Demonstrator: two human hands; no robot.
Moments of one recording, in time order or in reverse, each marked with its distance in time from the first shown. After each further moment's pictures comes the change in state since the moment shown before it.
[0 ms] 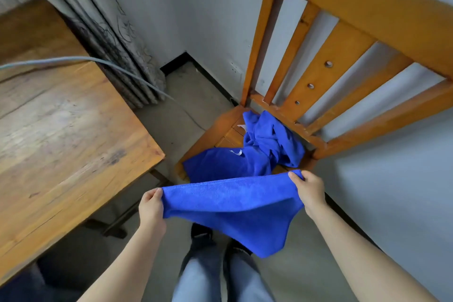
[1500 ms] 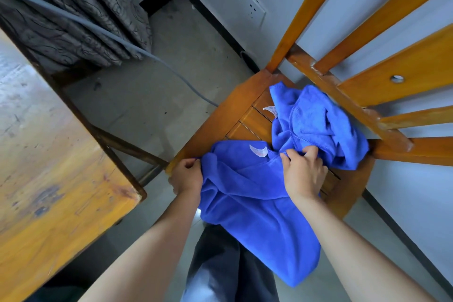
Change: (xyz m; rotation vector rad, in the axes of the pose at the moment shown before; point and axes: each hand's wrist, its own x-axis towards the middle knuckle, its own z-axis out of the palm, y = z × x) left_hand 0.133 -0.026 0.138 0.490 -0.015 0.022; right_hand 0.103 0.024 0.154 -0.960 0.132 -0.198
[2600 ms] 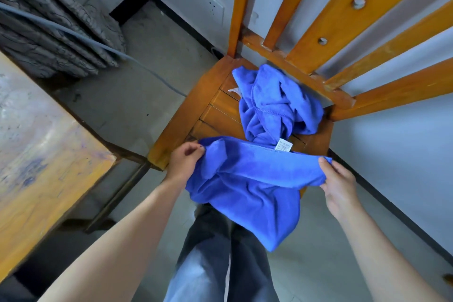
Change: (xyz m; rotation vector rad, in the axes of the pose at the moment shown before) left_hand -0.040 -0.006 -0.004 0.030 -0.436 0.314; right_hand -0.059 0.137 -0.027 1.450 -0.058 0.494
